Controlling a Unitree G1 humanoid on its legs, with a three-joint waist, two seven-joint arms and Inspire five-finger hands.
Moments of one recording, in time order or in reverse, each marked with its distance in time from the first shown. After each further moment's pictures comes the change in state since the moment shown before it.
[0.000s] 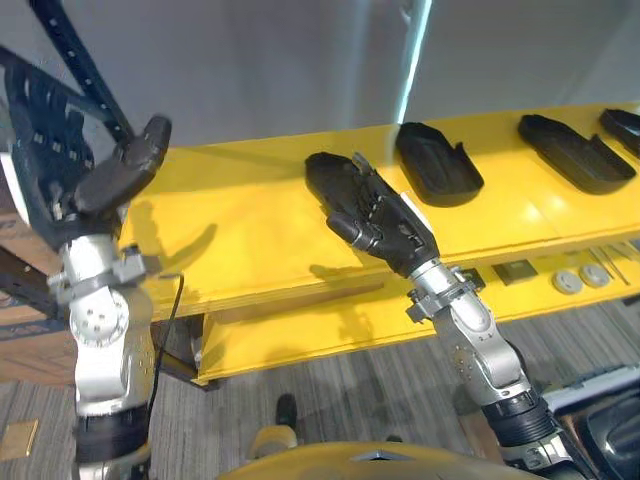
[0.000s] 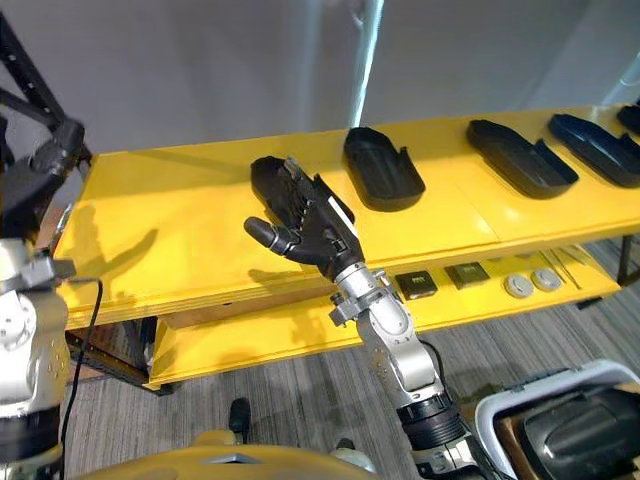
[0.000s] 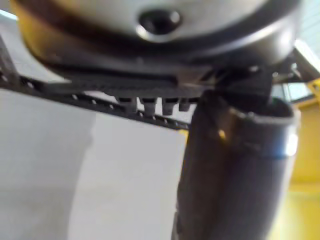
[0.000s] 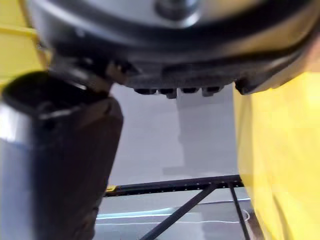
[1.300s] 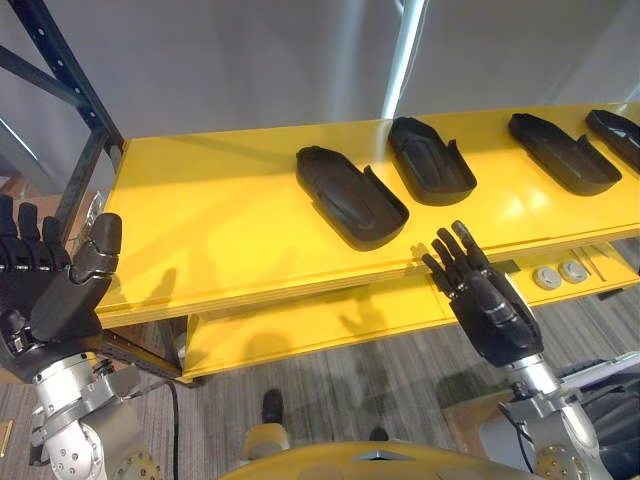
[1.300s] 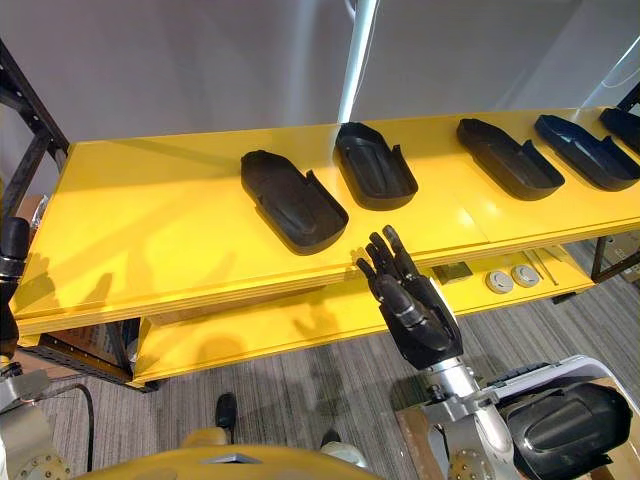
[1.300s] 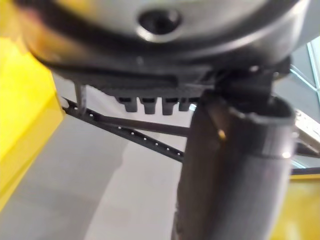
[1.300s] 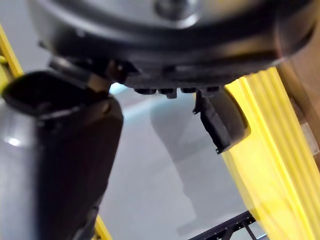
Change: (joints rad) left arm 0.395 -0.295 0.106 -0.187 -0.163 -0.113 -0.237; right arm 0.540 0.063 -0.513 -0.101 0.369 0.058 0.498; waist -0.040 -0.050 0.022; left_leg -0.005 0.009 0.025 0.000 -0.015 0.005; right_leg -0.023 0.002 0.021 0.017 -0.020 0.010
